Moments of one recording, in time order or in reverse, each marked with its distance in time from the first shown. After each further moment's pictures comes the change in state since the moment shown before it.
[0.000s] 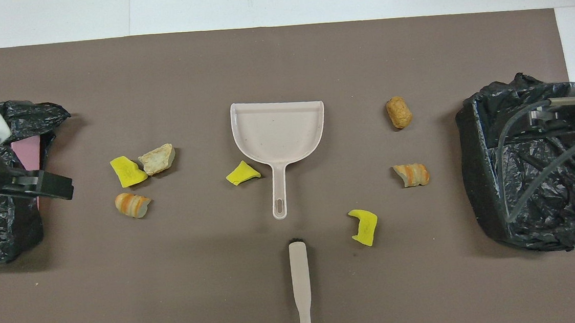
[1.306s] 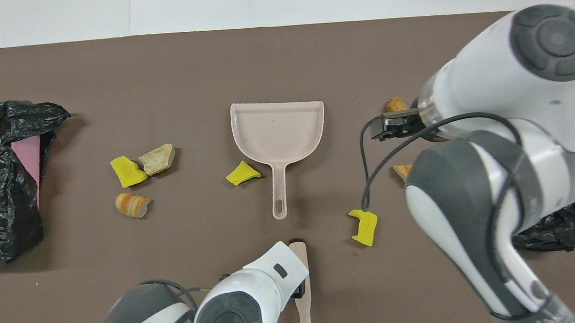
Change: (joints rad) left arm -0.724 -0.135 -0.011 -0.682 -0.090 0.652 -0.697; right arm 0.260 0.173 0.018 -0.086 0.000 0.301 0.194
